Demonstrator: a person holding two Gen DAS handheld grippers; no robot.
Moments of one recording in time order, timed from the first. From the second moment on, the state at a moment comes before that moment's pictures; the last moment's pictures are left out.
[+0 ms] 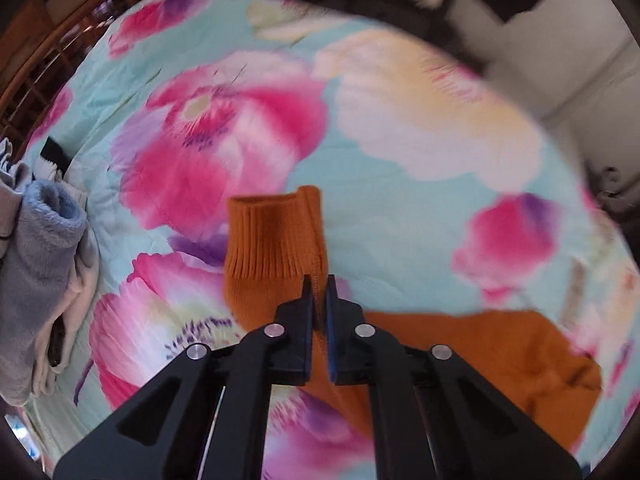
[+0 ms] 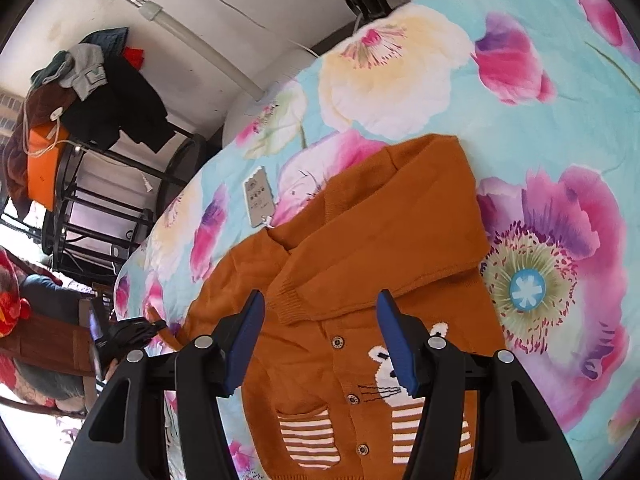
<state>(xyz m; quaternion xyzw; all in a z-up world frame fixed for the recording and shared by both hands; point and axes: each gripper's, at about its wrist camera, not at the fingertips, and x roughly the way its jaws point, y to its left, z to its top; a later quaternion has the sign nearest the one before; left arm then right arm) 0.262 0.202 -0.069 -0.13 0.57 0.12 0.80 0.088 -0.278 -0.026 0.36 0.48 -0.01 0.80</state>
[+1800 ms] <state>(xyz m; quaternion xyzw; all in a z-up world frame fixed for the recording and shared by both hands) 0.132 -0.080 -0.076 0.07 0.53 -0.24 0.81 0.139 -0.243 -0.095 0.45 0.52 0.03 0.72</state>
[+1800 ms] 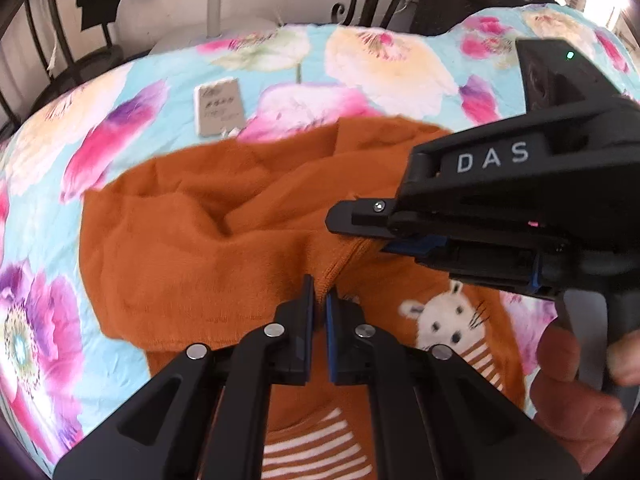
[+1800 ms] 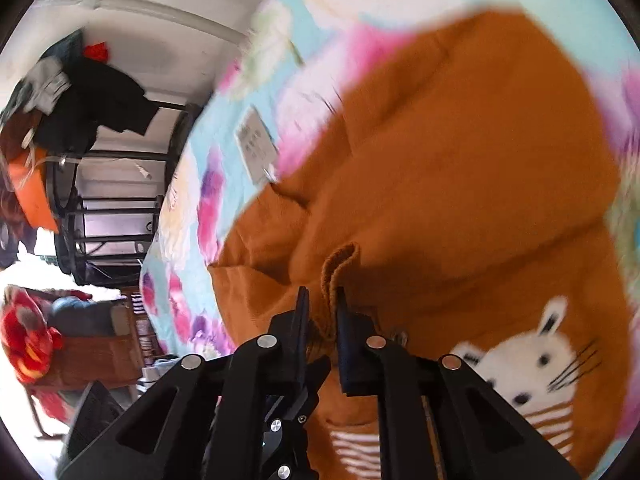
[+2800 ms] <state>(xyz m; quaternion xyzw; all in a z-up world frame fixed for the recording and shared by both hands) 0.183 0.006 -0.124 0.08 0.56 -0.02 0.83 0.161 -0.311 -0.089 0.27 0.52 -0.06 0.80</state>
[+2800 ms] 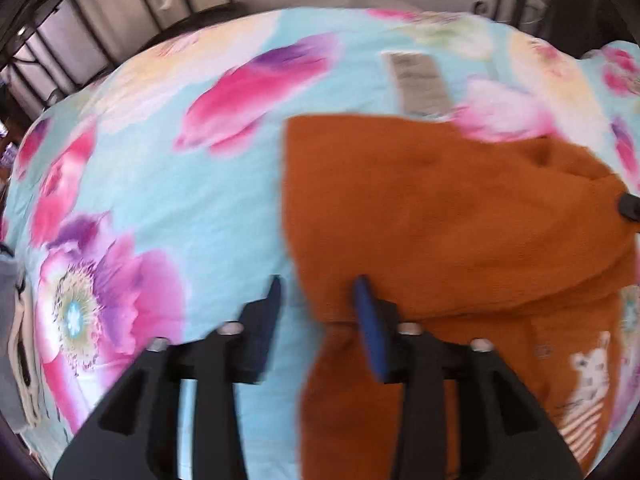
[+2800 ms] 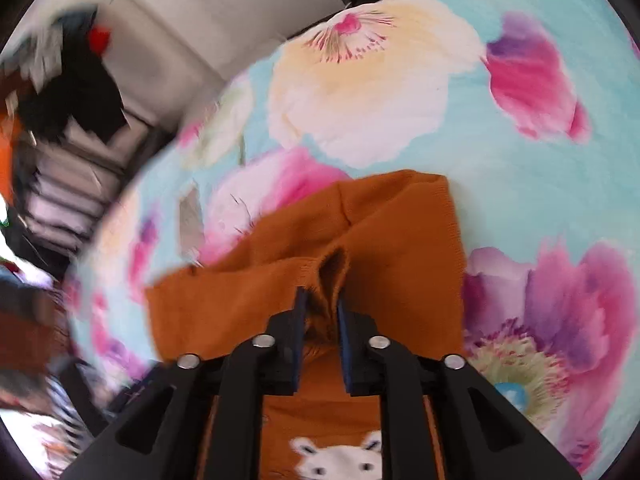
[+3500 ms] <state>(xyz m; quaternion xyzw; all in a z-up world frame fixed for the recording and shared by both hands) 0.236 0.025 -0.144 0.01 0.58 -0.03 0.82 0.173 -0.309 -0.132 0.28 0.55 -0.04 0.79</state>
